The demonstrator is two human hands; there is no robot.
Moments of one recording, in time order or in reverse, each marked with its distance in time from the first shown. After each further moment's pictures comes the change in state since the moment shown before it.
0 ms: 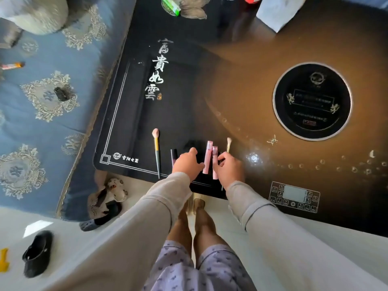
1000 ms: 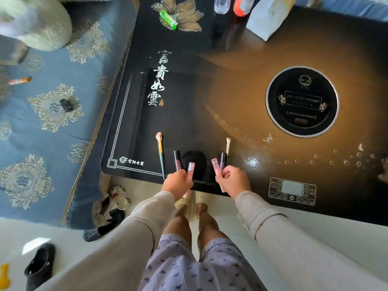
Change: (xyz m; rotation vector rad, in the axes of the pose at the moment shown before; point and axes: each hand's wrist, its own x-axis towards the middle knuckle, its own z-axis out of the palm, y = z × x) left_hand -0.044 -0.049 0.001 -0.090 -0.048 -0.037; right_hand -0.042 0.016 -0.013 0.058 -0.102 0.017
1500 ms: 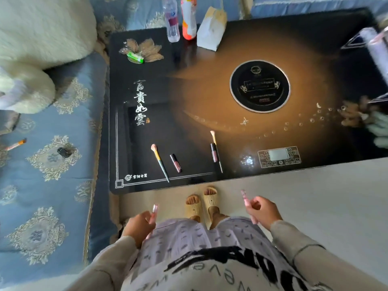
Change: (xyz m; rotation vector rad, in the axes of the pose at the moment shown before) left_hand -0.077 -0.140 -0.050 0.386 -0.024 0.002; right_hand -0.147 0.093 0.010 0.240 0.080 0.263
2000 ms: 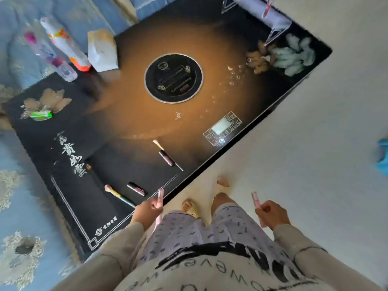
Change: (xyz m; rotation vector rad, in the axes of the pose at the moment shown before) left_hand 0.022 0.136 -0.011 0.317 -0.080 0.307; right_hand -0.058 0.124 0.033 0.358 0.236 0.464
